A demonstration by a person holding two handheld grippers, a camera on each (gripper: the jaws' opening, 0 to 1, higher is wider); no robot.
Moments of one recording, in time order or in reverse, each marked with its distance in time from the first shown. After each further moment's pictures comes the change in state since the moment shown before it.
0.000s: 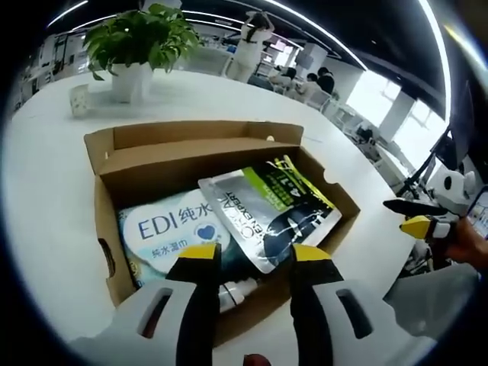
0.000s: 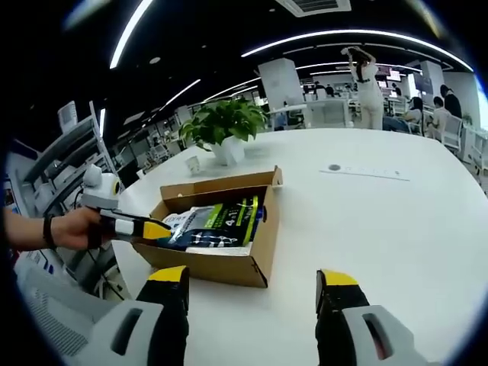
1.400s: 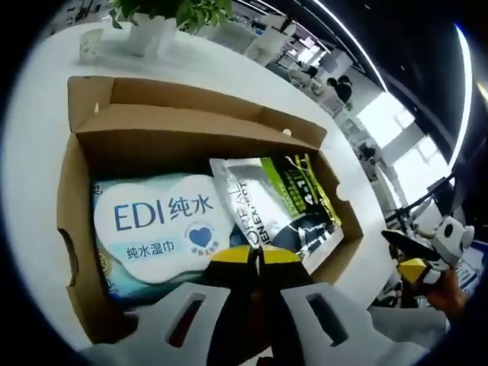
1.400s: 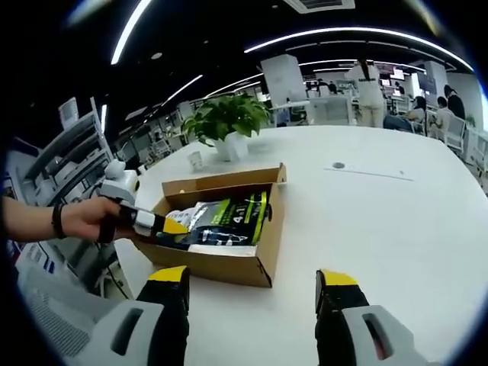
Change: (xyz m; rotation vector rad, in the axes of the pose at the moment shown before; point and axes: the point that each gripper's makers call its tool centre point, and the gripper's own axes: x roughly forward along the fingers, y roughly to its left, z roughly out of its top) left arm 0.026 0.003 -0.003 -0.238 0.082 -0.027; right arm 0.011 0.010 0.001 -0.016 0.033 0.019
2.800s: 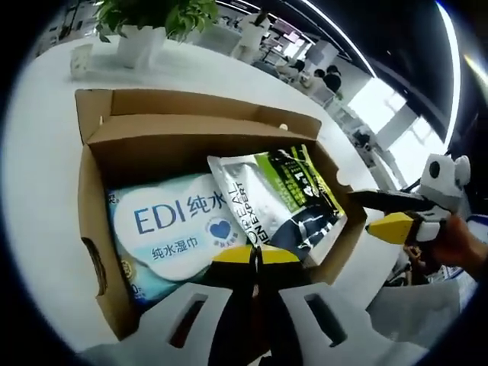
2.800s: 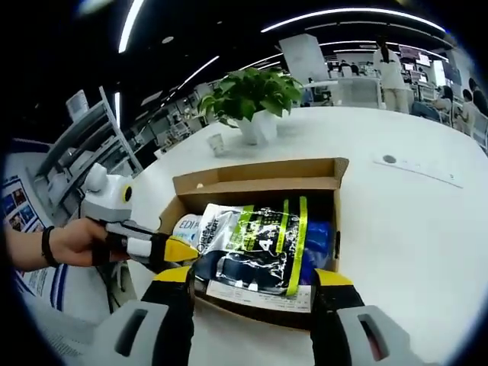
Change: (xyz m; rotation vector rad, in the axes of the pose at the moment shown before) left arm -0.008 0.016 -0.002 0.102 0.006 -0.027; right arm 0.091 0.045 0.025 -0.014 0.123 0.118
